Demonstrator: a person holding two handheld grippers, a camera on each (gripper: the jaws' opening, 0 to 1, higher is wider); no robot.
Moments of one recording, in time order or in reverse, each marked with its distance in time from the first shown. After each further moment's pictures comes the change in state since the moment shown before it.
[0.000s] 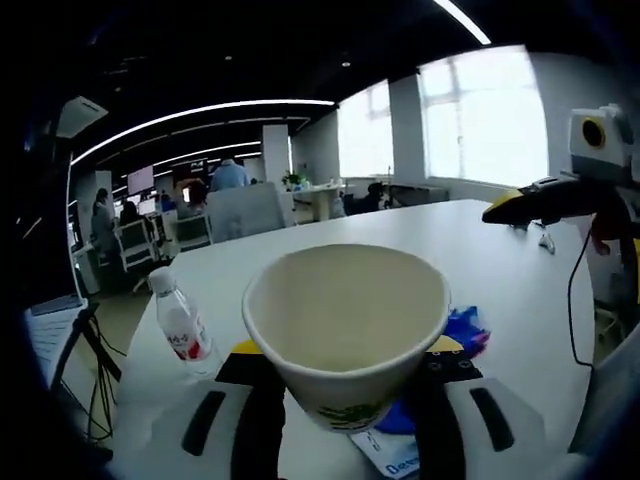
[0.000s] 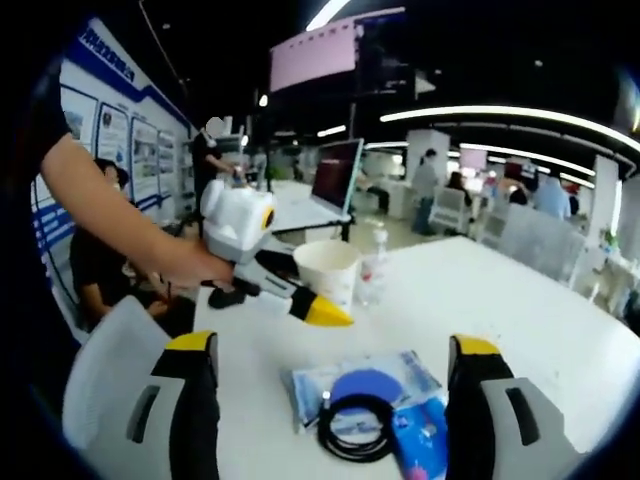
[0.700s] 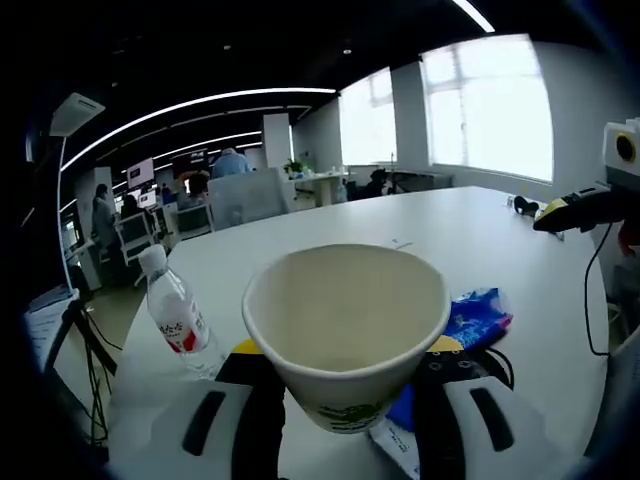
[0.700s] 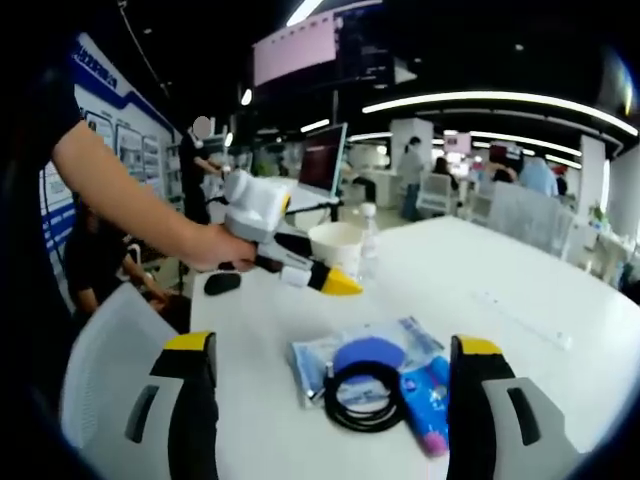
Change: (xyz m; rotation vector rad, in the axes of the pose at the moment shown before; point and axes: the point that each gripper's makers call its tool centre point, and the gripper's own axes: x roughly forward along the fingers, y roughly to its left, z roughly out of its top) left arm 0.028 0.019 -0.025 0.005 0.046 0.003; right arm -0.010 0.002 -0.043 0.073 0.034 -0.053
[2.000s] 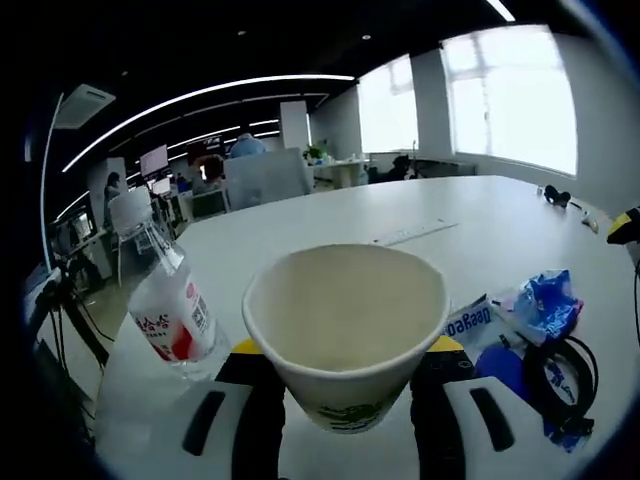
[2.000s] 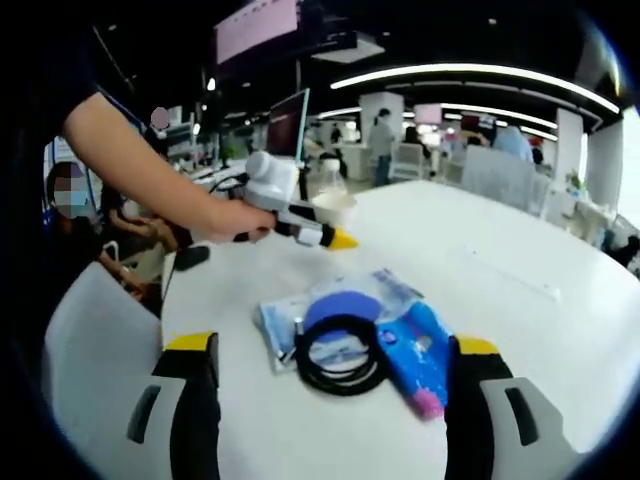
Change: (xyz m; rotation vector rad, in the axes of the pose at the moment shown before) left arm 0.076 0.060 -0.038 -0.016 0.049 0.081; right arm 0.002 -0.032 -0.055 0.082 0.098 -0.116
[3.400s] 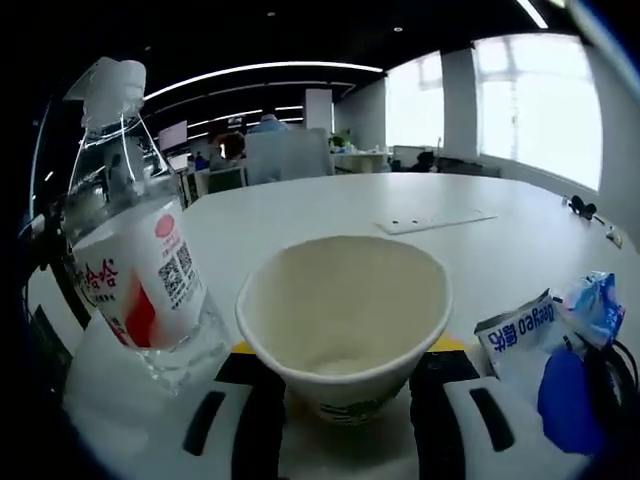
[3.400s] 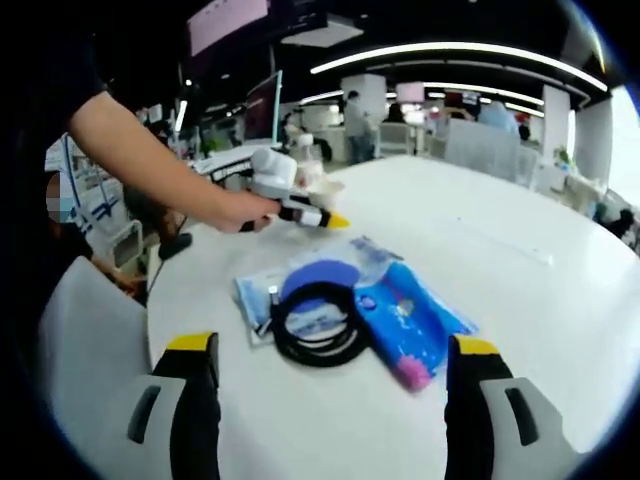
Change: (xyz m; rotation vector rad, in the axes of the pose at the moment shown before) left arm 0.049 0.033 -0.029 -0.096 0.028 0.065; right arm 0.001 -0.021 -0.034 0.069 0.074 -0.039
